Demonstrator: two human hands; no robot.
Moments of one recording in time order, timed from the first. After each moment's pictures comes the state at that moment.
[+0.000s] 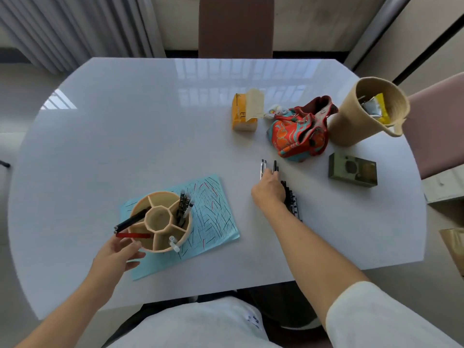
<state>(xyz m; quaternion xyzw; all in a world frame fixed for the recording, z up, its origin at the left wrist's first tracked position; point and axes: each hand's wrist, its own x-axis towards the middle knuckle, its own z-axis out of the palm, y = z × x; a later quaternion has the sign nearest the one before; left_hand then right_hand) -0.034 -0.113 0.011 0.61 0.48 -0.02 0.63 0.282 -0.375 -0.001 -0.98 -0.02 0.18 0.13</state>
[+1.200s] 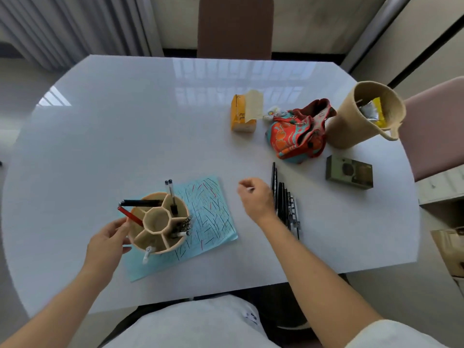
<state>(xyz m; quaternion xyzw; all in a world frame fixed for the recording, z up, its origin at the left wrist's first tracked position) -0.005 -0.101 0.016 0.64 0.49 0.04 0.59 0.237 -0.370 0.023 -0.88 -0.03 0.17 0.45</state>
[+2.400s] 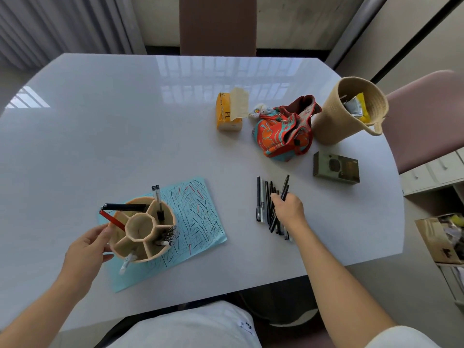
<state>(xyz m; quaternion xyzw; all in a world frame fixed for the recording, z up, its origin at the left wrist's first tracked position) 0.003 -0.099 0.028 0.66 0.49 -0.01 0.57 0.272 -0.485 -0.009 -0.91 0.12 0.19 0.35</state>
